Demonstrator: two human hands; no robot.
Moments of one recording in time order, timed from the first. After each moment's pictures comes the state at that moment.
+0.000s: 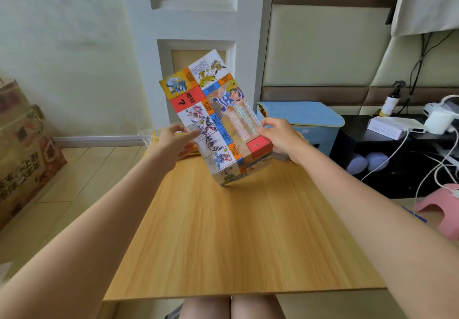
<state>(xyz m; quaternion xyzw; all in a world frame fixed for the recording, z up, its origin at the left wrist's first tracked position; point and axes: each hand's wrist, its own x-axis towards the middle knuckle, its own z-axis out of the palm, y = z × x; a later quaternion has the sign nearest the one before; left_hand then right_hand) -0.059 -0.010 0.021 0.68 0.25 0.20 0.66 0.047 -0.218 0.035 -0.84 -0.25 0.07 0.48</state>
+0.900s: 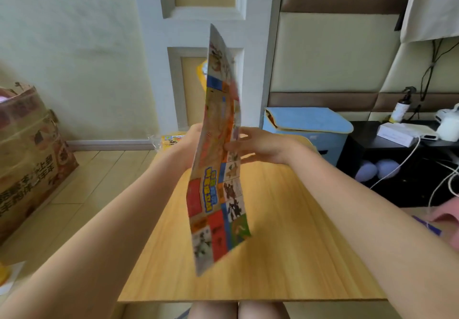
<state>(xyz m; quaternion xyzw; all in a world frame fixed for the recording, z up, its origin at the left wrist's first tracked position) -0.059 -0.025 0.043 0.70 0.18 0.12 0.68 0.025 -0.180 0.049 -0.74 -0.32 0.34 0.49</state>
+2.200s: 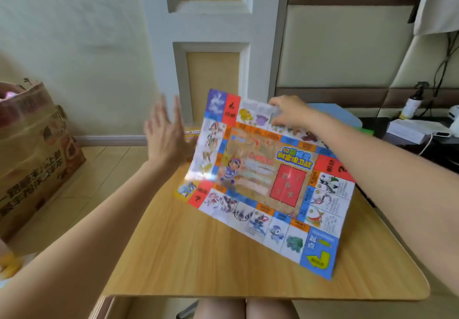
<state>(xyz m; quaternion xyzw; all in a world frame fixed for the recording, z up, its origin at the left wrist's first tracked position) -0.089 0.009 0.028 0.93 0.24 0.29 0.03 0.076 -0.191 0.086 -0.93 -0.34 -0.07 0.11</state>
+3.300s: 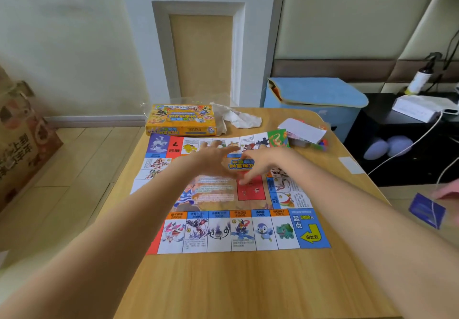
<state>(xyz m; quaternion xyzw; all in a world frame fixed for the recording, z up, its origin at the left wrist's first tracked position) 0.002 -0.016 -0.051 0.99 0.06 -0.13 0.09 0.074 -0.155 -0.034 -0.91 -0.33 0.26 -0.03</state>
